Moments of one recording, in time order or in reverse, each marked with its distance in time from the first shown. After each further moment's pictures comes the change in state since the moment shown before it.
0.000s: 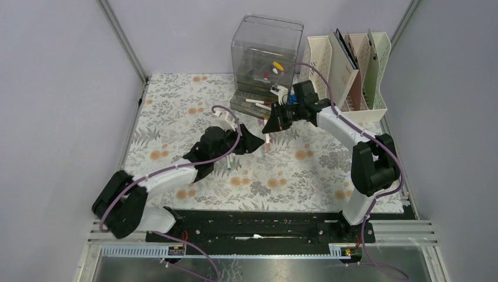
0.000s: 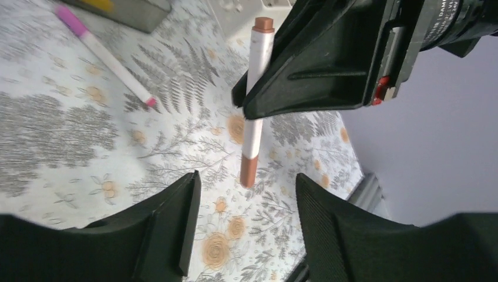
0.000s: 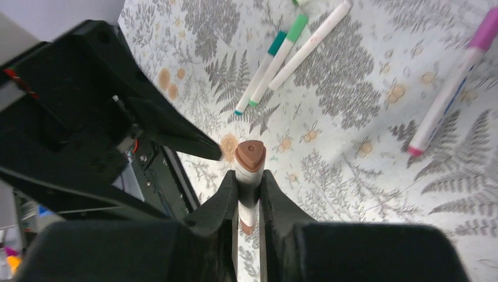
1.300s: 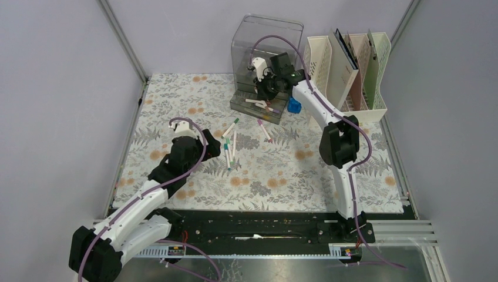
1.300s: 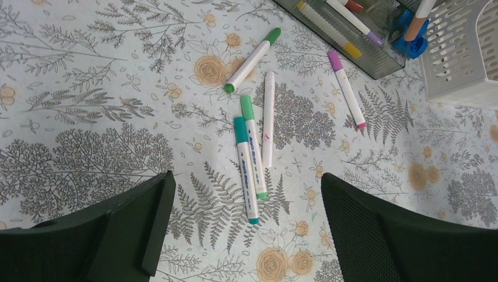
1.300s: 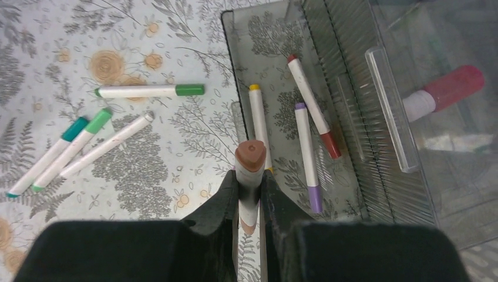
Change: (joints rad) left arm 0.182 -0.512 -0.097 -0.628 -0.471 0.210; right arm 0.059 0.482 0.820 -0.264 0.422 -0.538
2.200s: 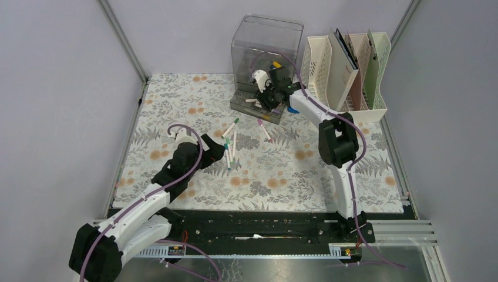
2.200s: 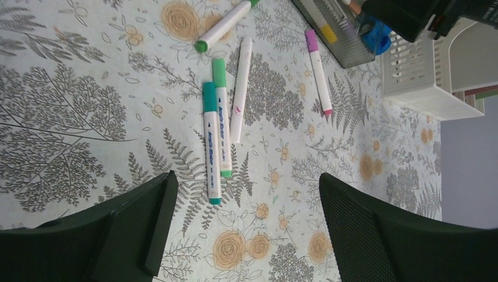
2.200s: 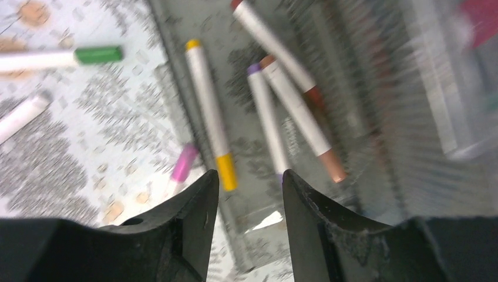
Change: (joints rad) left arm 0.000 -0.023 -0.119 0.087 0.090 -0.254; right arm 0.000 0.039 -0.179 0.208 0.230 -0.057
